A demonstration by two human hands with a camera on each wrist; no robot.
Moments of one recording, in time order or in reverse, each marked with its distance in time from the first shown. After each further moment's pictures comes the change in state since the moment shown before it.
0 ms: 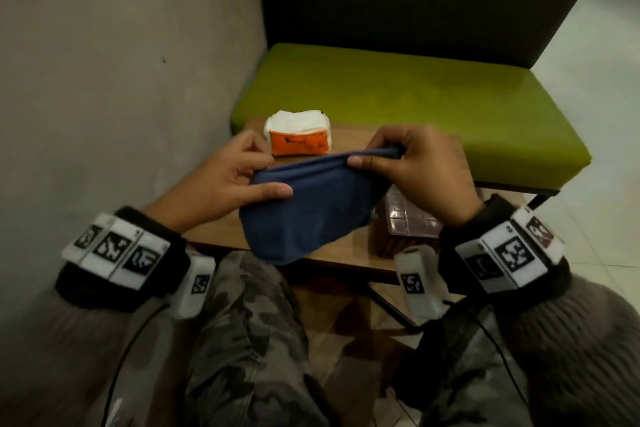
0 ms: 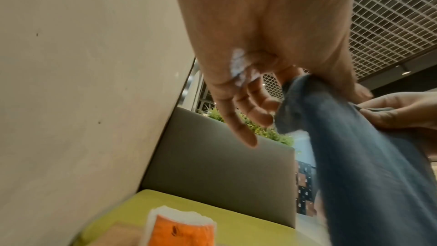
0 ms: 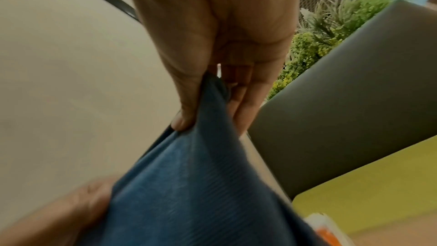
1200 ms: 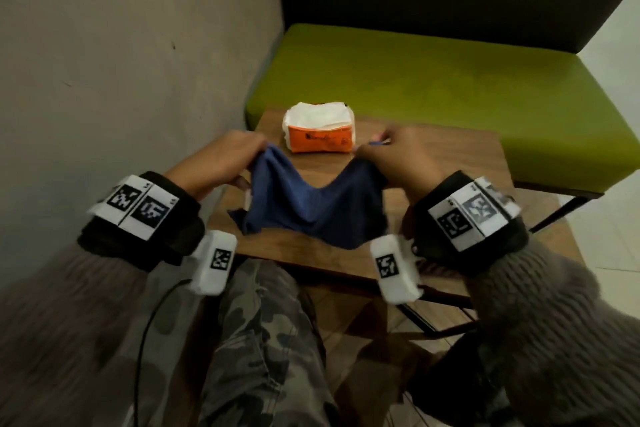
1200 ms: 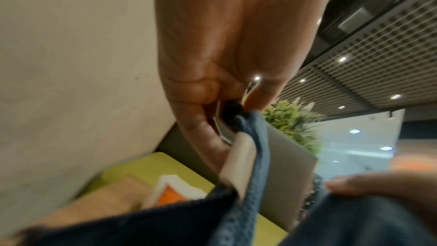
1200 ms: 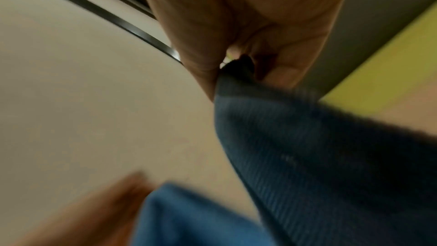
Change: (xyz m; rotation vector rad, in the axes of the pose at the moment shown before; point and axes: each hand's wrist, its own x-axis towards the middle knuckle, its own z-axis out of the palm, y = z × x) left_hand 0.043 -0.060 -0.017 -0.127 0.008 -0.658; right_hand 0.084 0.035 0.074 0.220 -0.046 0.548
